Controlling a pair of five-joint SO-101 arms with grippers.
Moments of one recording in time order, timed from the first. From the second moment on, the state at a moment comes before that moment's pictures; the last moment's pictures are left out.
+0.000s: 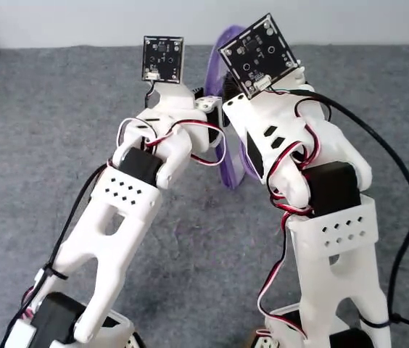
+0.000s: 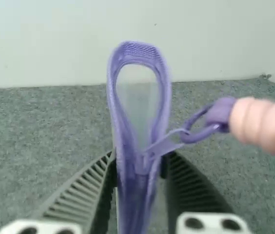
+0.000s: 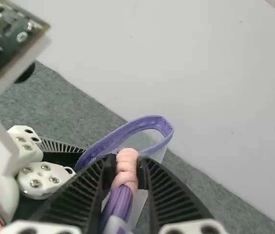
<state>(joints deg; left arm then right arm) 22.3 -12.3 16.8 33.2 21.8 -19.3 -27.9 -4.3 59.0 22.4</state>
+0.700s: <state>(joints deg) 26.6 -22.0 15.3 52.1 20.1 -15.6 -26.0 -4.2 55.3 22.3</state>
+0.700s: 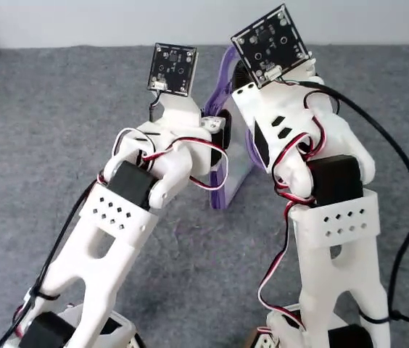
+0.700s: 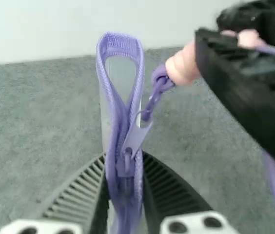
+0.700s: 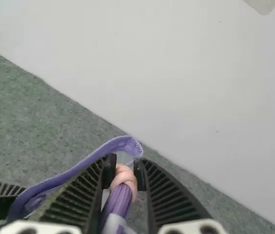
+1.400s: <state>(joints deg) 26.2 -33.5 26.4 54.4 18.7 -18.5 -26.6 -6.0 74.5 13.3</state>
